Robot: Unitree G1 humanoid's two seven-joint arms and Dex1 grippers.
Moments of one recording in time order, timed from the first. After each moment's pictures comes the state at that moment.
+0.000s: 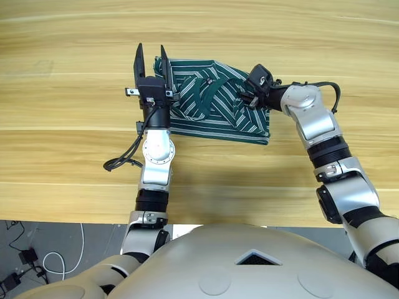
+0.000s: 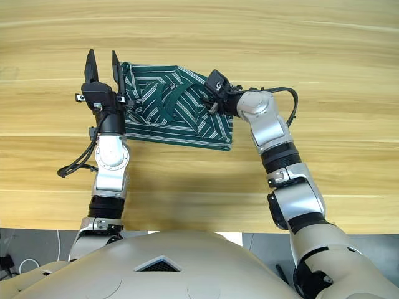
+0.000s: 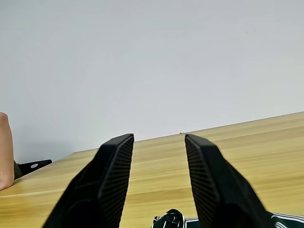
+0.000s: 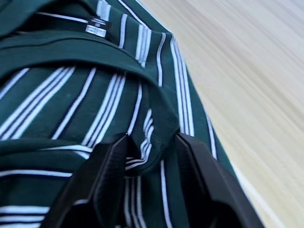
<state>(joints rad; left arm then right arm) -0.05 0.03 -0.04 0.18 0.24 -0.47 0.21 -0.52 -0.27 0.34 0.47 -0.10 0.27 0.65</state>
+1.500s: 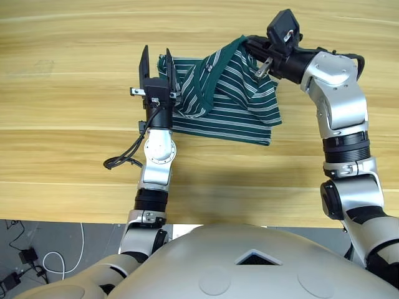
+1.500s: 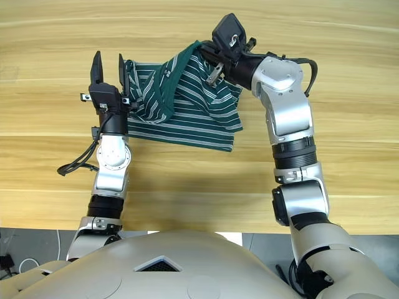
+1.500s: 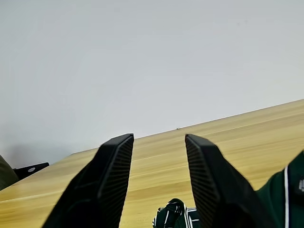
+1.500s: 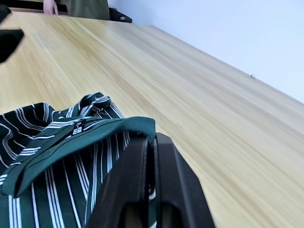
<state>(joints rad) -0.06 0.05 -0.08 0.18 0.25 -0.46 0.17 -0.53 -0.29 0.17 0.14 0.06 0.37 0.69</state>
